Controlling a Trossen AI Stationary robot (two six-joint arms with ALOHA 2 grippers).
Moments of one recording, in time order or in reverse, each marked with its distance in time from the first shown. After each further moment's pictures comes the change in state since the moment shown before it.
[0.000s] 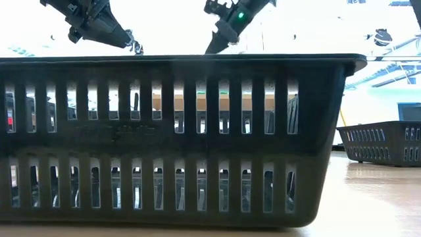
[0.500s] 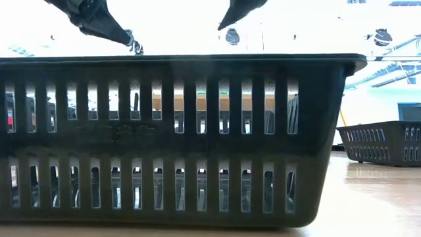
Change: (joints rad) left arm 0.007 -0.001 0.000 0.035 0.064 0.338; right arm 0.364 -0.155 -0.124 -0.174 0.138 0.202
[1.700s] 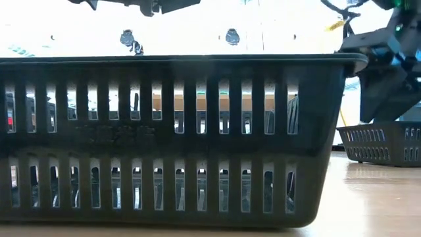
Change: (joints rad) left arm 0.382 0.307 0.090 0.807 0.761 1.022; right arm 0.325 -0.431 -0.900 0.070 -0.081 1.696
